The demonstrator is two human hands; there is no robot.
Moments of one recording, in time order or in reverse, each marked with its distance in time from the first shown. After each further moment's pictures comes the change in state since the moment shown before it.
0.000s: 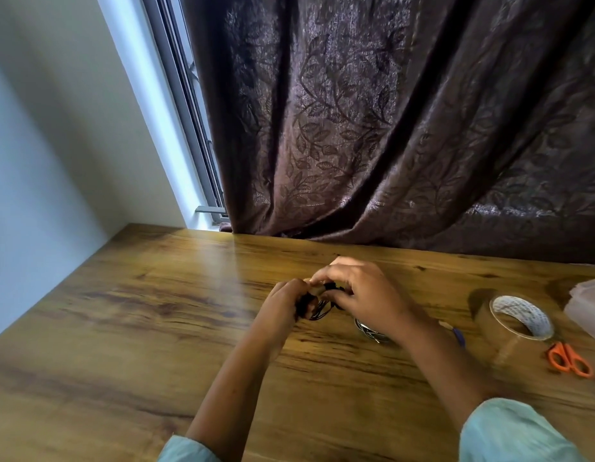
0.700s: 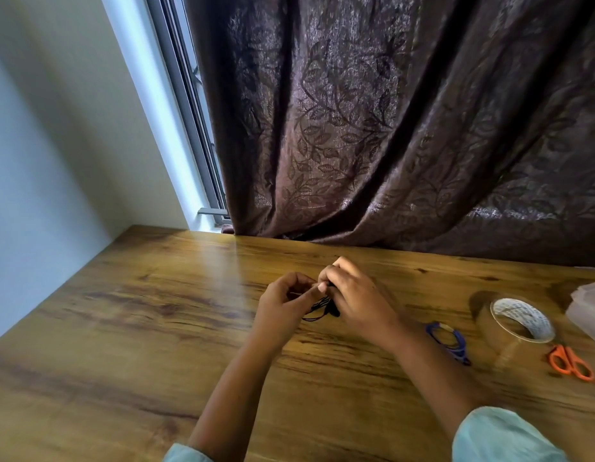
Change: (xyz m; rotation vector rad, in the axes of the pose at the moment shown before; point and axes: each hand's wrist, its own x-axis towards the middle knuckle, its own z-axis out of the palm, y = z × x) left_hand -0.008 0.003 0.002 0.265 0.059 0.274; right_hand -0.003 0.011 0.026 -0.100 0.088 0.014
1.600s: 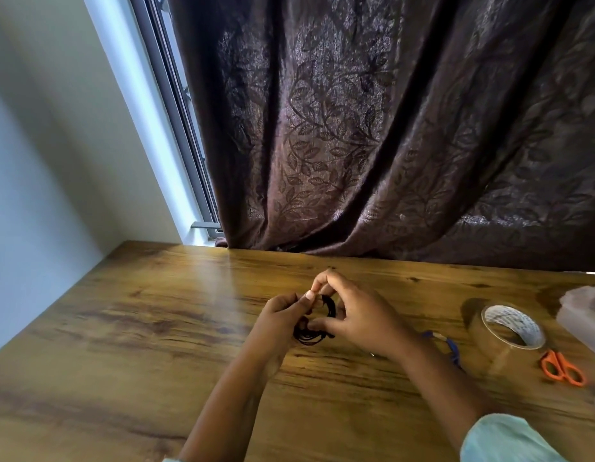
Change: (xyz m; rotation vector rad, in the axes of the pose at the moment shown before) left_hand -0.001 0.015 0.007 -0.387 -0.081 -0.294; right_hand -0.008 -0.012 -0.032 0.192 -0.151 0.140
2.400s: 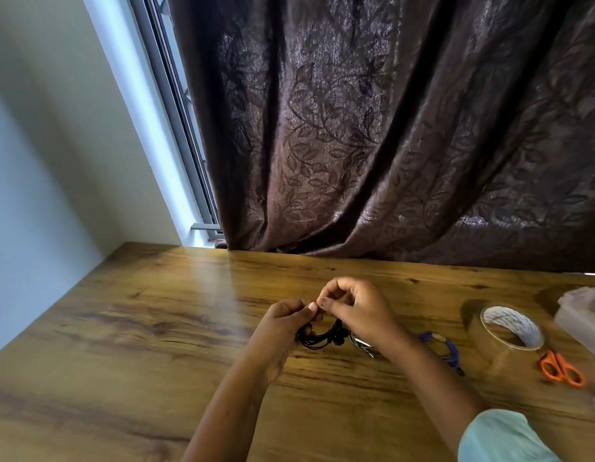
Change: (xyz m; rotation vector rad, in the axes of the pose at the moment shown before) left_hand 0.000 -0.007 -0.003 0.037 -0.018 -0.029; right_hand 0.011 0.013 0.015 0.369 0.157 0.203
